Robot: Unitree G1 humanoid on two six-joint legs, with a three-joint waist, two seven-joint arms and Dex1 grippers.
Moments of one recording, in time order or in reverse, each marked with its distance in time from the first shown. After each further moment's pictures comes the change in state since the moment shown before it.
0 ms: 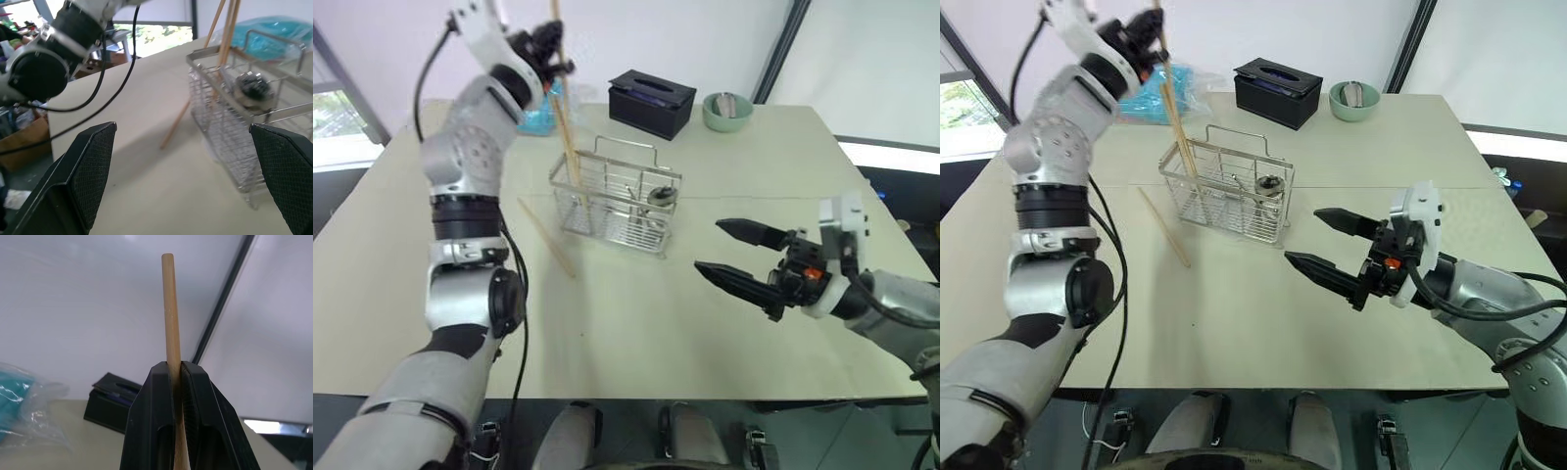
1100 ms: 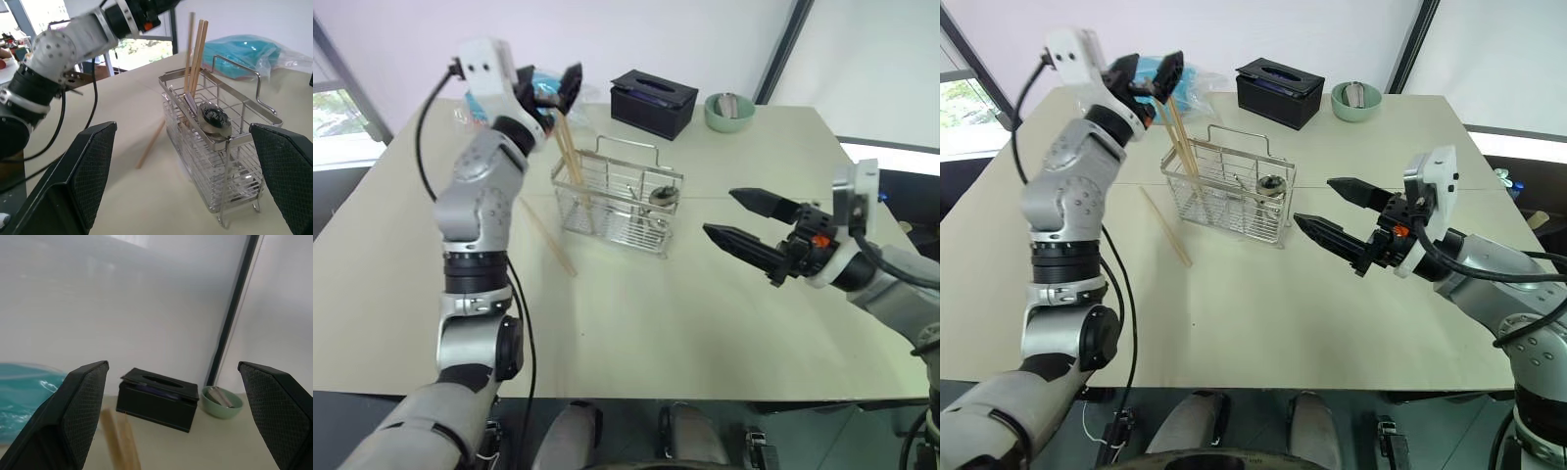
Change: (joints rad) left arm 0.159 0.046 0.034 -0.294 0.005 0.033 0.064; right arm -0.130 -0.004 0.050 0.089 0.015 0.016 -0.066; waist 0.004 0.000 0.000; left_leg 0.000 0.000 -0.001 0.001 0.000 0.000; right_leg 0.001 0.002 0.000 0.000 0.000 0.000
